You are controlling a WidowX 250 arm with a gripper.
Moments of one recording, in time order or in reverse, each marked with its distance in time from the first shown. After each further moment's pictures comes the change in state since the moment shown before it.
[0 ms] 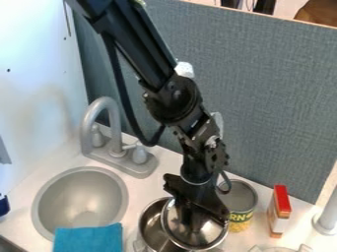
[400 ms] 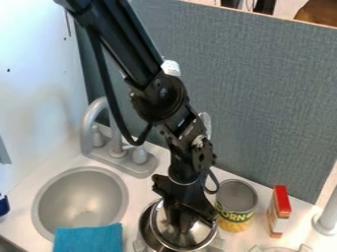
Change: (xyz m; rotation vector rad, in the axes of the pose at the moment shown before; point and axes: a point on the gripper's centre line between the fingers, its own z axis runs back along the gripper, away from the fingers) arm -0.010 0.010 0.002 0.002 0.008 0.008
